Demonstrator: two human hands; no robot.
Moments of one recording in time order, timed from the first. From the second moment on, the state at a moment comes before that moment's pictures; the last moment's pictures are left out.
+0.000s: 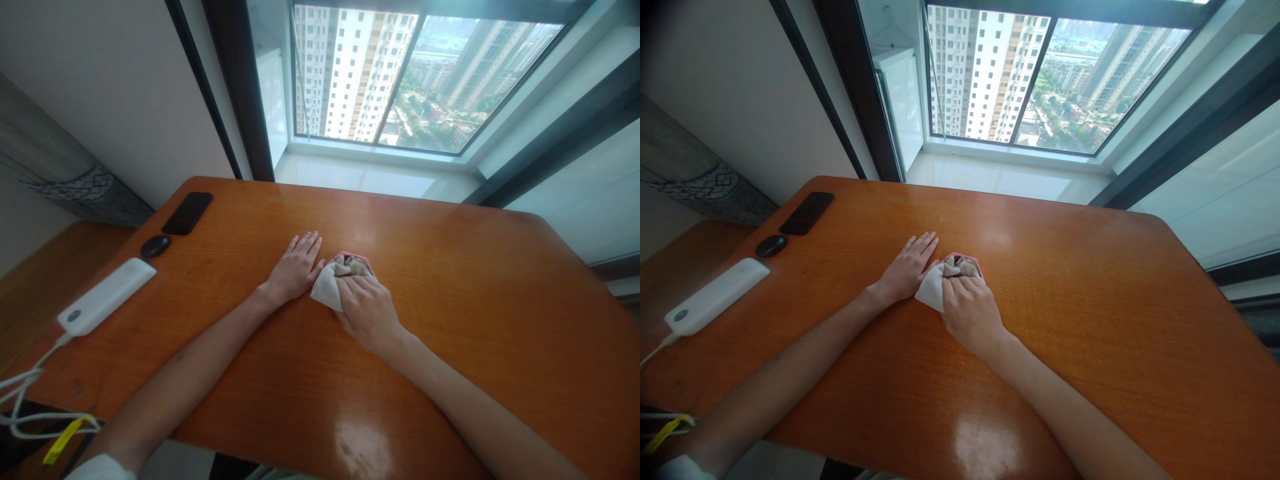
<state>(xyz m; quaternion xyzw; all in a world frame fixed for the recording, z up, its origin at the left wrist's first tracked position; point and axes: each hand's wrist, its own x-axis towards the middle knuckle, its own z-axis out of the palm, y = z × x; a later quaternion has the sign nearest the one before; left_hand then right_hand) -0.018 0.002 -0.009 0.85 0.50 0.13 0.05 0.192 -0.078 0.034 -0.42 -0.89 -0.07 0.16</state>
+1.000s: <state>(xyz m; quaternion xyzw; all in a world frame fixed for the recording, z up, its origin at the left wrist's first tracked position) -0.019 0.003 -0.010 0.85 0.50 0.13 0.06 0.184 -0.074 0.055 -0.48 -0.87 0.02 0.03</state>
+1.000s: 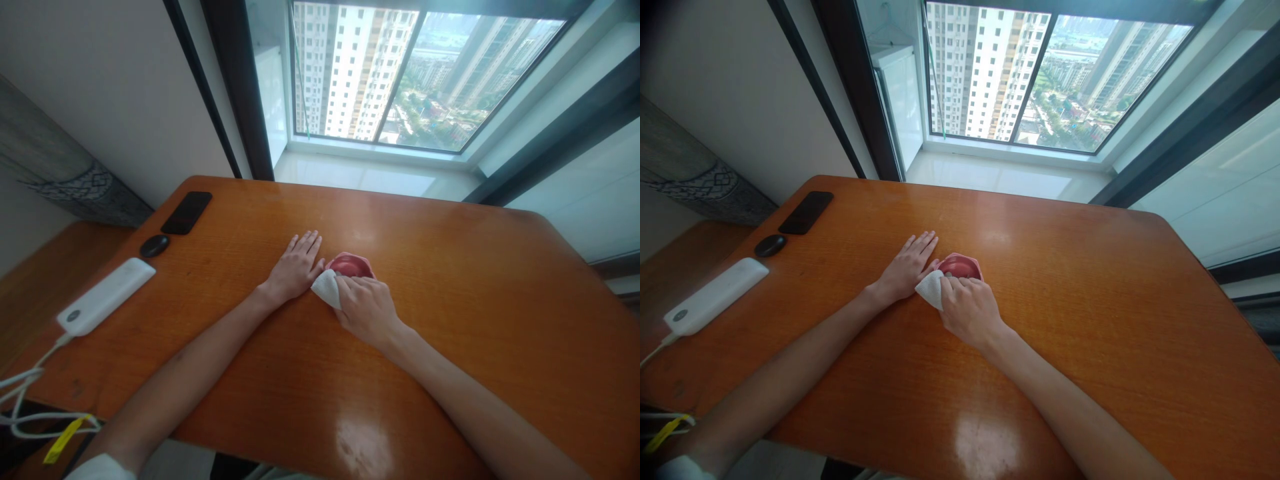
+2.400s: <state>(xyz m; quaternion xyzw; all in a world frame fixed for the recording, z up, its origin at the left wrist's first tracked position) 0.009 -0.034 -0.010 0.90 0.22 0.37 -0.03 0.175 -0.073 0.025 -0.49 -0.40 0.46 0.63</state>
